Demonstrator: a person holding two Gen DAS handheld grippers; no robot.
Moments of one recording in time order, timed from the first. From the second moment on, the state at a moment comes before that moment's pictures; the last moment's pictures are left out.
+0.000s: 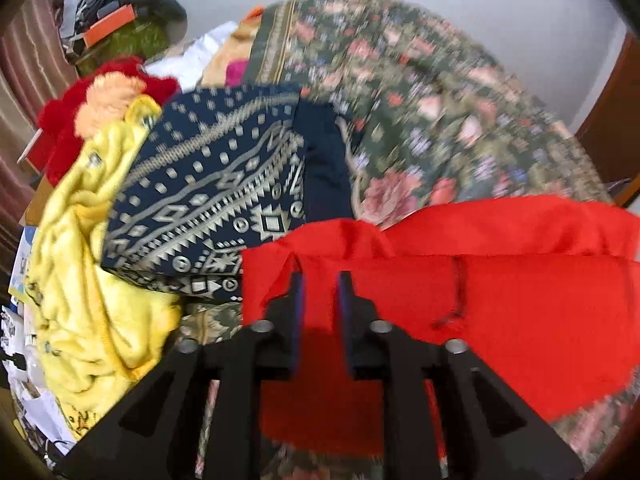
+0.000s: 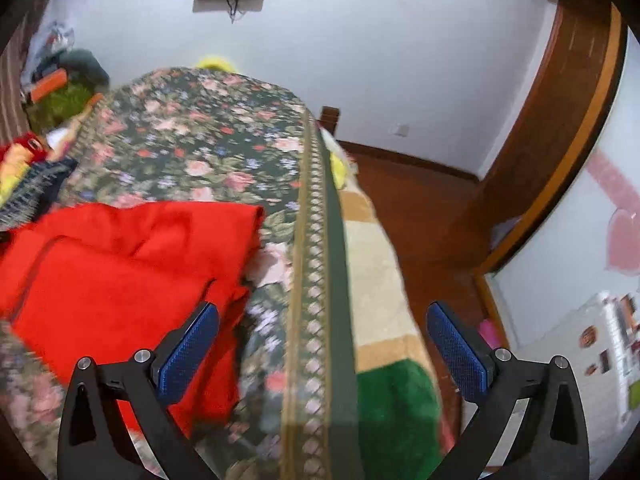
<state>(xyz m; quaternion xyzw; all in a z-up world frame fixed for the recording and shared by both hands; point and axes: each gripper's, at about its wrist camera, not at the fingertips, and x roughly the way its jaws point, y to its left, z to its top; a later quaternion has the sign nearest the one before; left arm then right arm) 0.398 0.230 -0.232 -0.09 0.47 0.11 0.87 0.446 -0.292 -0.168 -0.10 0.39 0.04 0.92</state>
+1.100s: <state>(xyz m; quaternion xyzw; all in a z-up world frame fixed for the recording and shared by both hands) 0.382 0.134 -0.243 0.03 0.50 0.01 0.87 0.440 -0.239 -0.225 -0.19 0.46 0.09 0.86</state>
